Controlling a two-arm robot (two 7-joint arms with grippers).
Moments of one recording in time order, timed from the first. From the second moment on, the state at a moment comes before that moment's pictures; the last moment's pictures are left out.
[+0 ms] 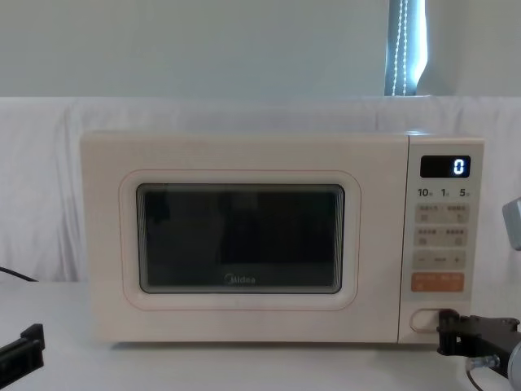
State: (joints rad) left arm 0.27 0.24 0.04 -1.85 -0.25 -0.02 -0.02; right arm 0.51 0.04 -0.12 -0.85 0.05 -0.16 0.13
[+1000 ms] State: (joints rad) left arm 0.27 0.24 0.04 -1.85 -0.25 -0.02 -0.02; right arm 0.56 0.02 -0.11 -0.76 0.04 -0.19 0.11
